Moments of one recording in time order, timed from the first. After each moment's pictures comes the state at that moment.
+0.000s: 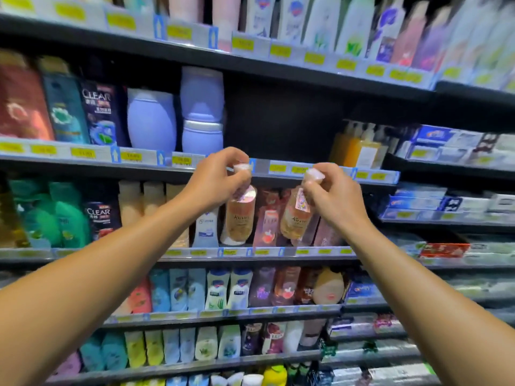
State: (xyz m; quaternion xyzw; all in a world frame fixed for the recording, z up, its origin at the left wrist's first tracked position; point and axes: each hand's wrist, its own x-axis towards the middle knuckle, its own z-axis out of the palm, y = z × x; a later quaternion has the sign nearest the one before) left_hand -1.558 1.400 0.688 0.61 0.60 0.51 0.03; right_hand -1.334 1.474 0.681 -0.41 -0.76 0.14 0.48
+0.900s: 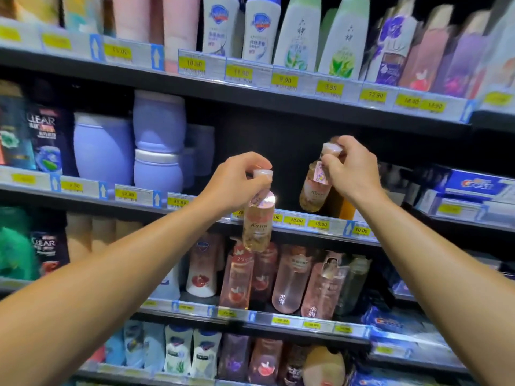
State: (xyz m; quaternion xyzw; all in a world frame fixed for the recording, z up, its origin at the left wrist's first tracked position) left_hand -1.488 1.563 0.739 0.57 0.61 0.54 0.01; right_hand -1.306 1.698 0.781 -0.34 -0.78 0.10 0.52
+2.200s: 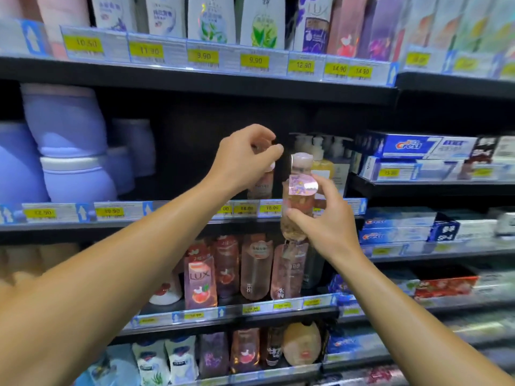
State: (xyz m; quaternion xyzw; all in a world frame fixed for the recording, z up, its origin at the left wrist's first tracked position) left_hand -1.410 1.636 0.762 0.63 0.56 0.54 -0.02; right_hand -1.232 1.664 0.677 -0.33 -0.74 0.20 0.55
